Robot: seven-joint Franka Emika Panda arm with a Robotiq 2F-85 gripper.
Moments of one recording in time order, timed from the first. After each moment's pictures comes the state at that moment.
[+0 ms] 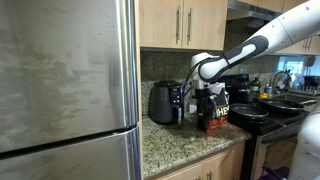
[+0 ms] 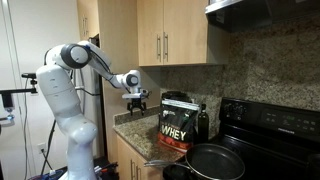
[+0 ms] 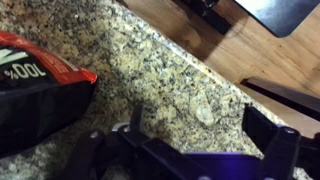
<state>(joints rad) 0.24 -0.27 0.20 -2.38 -0.07 2.04 -0.22</state>
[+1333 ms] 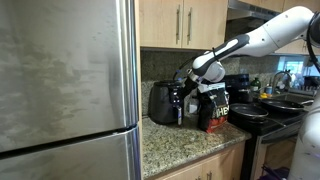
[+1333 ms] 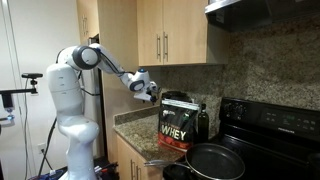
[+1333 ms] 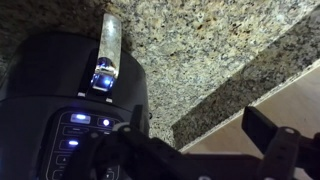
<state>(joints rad) 0.34 -0.15 0.04 -2.33 0.48 2.68 -0.57</state>
